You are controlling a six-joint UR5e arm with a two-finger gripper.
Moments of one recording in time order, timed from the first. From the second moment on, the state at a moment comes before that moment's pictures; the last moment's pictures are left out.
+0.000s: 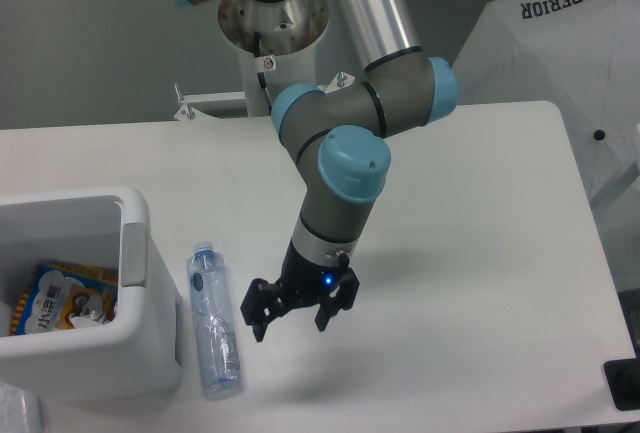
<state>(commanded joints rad) 2.38 -2.04 -1.62 -0.85 1.22 -0.01</state>
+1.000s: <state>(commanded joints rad) 2.29 -2.16 -1.56 -0.84 1.22 -0.01</state>
